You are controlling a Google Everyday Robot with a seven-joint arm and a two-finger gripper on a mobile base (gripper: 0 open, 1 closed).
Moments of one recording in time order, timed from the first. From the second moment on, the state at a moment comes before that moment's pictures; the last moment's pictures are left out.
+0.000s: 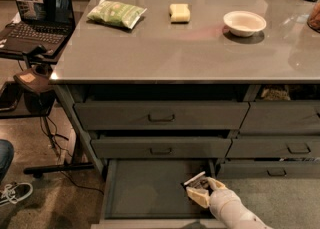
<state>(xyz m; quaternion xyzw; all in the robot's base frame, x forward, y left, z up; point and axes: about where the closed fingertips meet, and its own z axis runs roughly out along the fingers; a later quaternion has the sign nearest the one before) 0.461 -0.181 0.448 -0.14 0.86 0.09 0.48</state>
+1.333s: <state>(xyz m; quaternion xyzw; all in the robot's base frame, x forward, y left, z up) 0.454 -0.197 0.569 -0.05 0.86 0.09 0.50</state>
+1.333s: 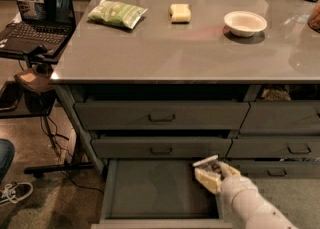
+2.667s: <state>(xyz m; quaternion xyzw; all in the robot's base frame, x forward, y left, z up) 0.538 -0.252 0.954 -0.08 0.79 0.03 0.61</state>
